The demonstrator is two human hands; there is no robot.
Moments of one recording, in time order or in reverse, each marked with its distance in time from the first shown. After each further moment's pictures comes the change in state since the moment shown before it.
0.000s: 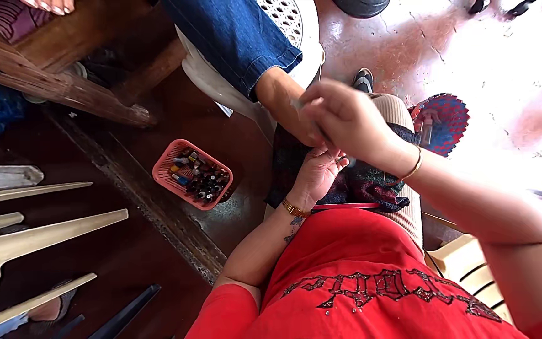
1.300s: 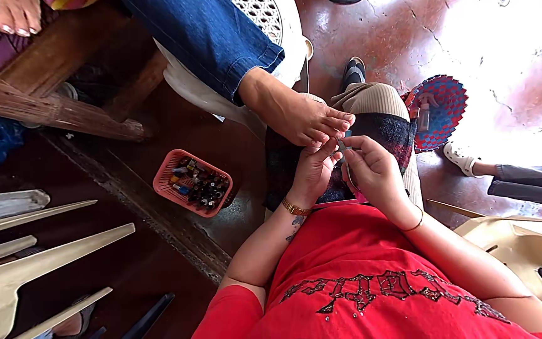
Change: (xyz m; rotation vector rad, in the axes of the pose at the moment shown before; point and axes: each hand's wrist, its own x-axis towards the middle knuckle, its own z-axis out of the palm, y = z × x) left_hand 0.004 -0.006 0.003 0.150 -0.019 0.062; right_hand -0.111 0.025 0.033 0.173 0.419 0.365
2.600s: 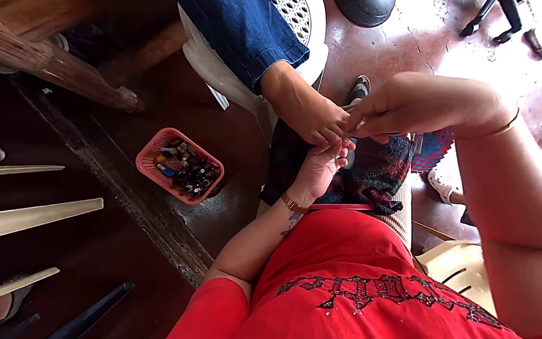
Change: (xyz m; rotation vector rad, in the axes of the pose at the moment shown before) left_hand -0.001 0.002 -0.005 -0.077 -0.084 -0.009; right_hand 0.134 -0.106 -0.051 -0.639 -0.980 -0.149
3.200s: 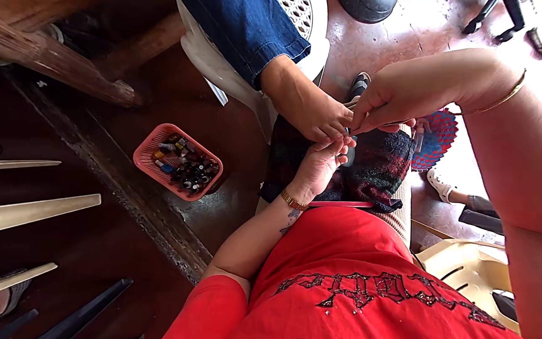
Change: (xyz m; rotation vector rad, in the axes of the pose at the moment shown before) left_hand -0.004 0.003 0.000 0.030 -0.011 -0.021; right_hand 0.019 -0.004 -0.021 -0.122 -0.253 0.103
